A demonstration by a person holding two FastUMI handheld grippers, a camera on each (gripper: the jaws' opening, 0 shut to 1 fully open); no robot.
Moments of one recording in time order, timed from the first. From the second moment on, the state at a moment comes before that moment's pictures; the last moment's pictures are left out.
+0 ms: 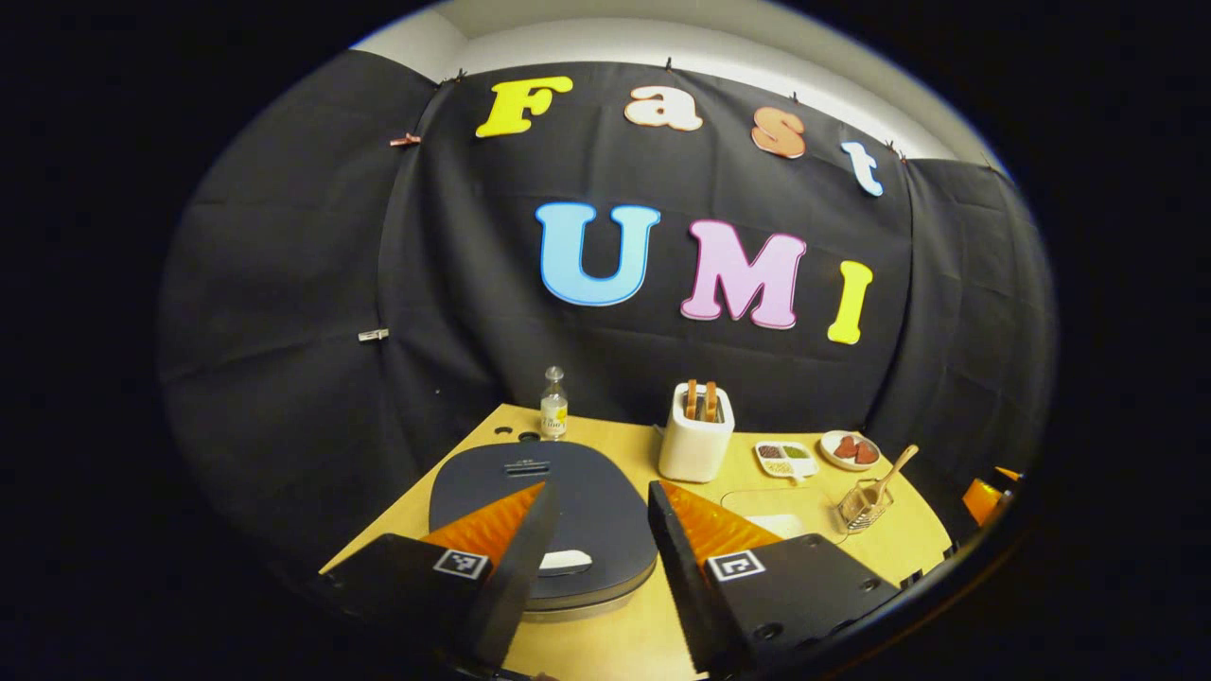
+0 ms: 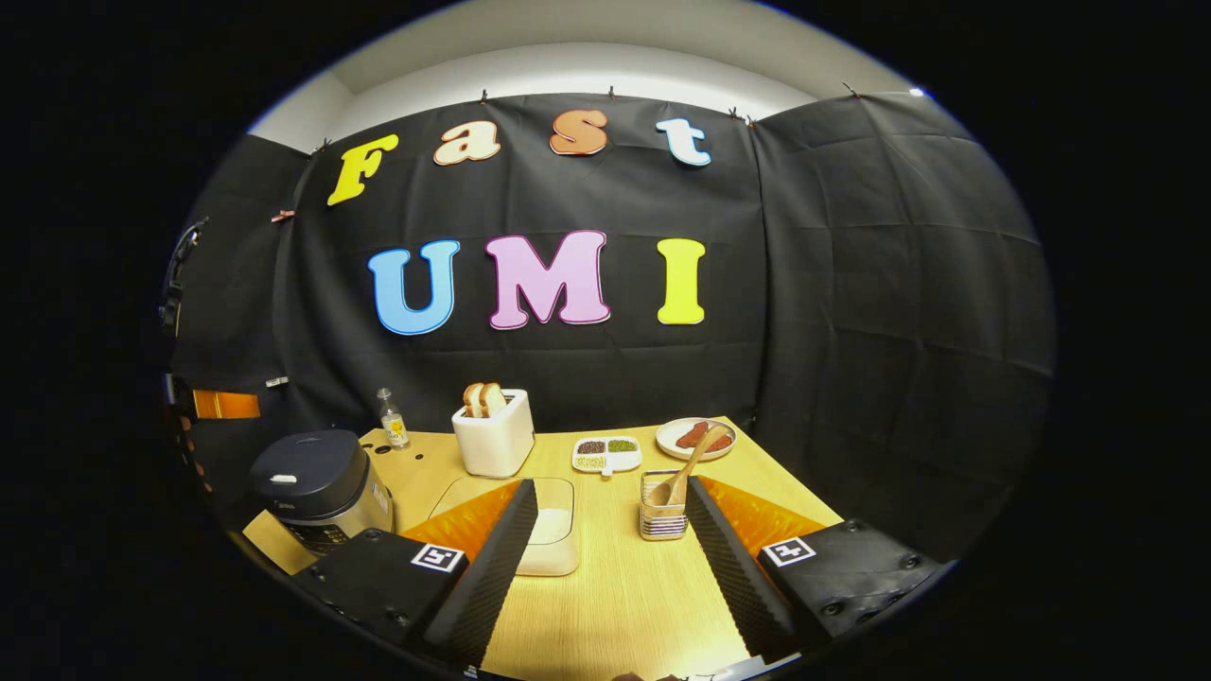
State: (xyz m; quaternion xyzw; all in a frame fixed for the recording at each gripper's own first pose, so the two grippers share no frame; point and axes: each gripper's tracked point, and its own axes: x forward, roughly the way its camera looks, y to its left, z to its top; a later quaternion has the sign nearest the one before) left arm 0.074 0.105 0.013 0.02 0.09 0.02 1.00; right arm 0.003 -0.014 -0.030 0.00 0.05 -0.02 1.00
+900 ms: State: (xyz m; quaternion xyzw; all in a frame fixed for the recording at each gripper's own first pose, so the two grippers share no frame) left arm 0.105 0.135 -0.085 -0.05 0.24 0.01 0.97; right arm 0.019 -0.041 -0.038 -0.01 0.10 -0.04 0.99
